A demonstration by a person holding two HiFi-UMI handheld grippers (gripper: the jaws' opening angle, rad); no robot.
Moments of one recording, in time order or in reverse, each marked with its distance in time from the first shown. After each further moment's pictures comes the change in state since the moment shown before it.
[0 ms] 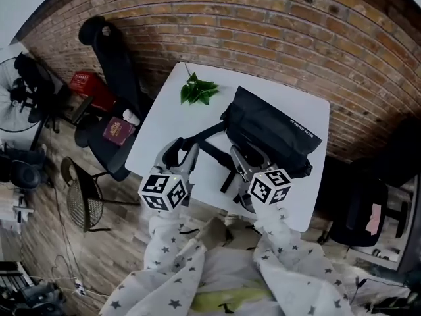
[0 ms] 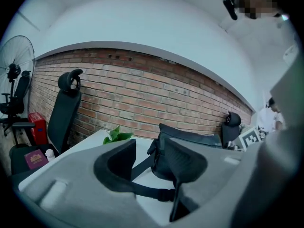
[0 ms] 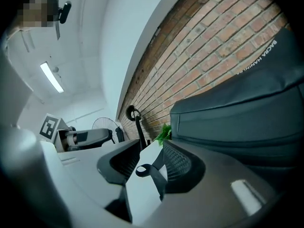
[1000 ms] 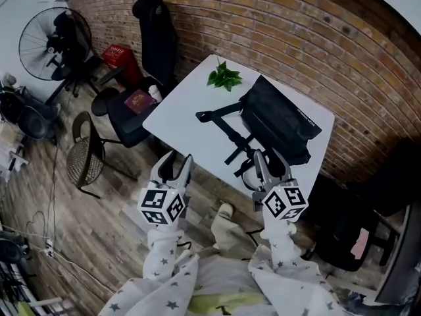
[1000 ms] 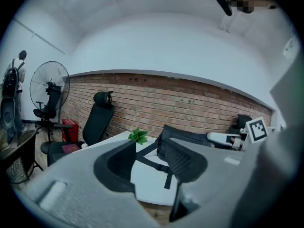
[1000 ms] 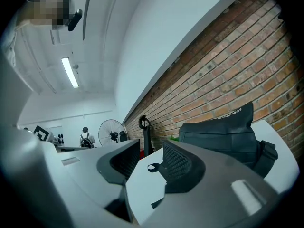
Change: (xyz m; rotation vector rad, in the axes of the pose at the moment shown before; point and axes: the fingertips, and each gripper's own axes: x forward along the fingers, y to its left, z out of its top) left arm -0.181 -0.058 -0.049 -0.034 -0.128 0.280; right arm -0.139 0.061 0.016 -0.169 -0.124 0.043
